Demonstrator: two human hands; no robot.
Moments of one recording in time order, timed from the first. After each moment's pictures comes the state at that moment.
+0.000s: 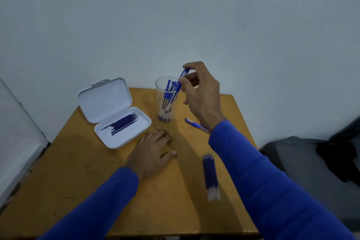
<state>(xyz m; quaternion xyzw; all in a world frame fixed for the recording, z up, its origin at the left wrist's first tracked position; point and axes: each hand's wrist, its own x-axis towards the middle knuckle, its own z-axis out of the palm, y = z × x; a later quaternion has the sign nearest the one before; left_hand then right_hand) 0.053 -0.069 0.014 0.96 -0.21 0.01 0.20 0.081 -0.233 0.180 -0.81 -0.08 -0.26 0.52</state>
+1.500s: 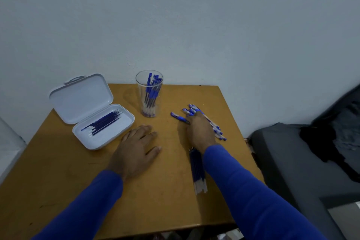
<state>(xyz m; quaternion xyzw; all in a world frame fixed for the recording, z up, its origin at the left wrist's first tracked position) 0.056 -0.069 0.012 0.96 -0.20 -0.01 0.18 0.099 -0.309 0.028 -0.99 0.07 -0.01 0.10</state>
